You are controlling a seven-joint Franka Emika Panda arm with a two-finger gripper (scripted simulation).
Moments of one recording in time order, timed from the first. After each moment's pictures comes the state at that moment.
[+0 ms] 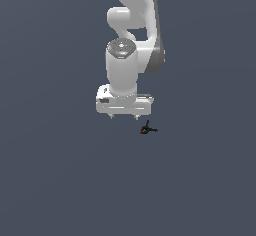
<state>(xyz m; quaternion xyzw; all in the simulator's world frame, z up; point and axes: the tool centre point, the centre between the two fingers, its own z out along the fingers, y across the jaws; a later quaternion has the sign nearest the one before) 0.001 -0.015 0.169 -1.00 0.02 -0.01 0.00</state>
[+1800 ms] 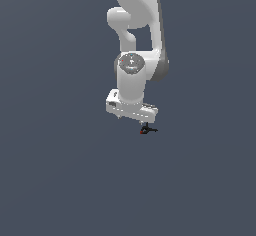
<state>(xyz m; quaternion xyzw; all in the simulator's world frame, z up) -0.013 0.011 0.127 -0.99 0.15 0.01 0.00</state>
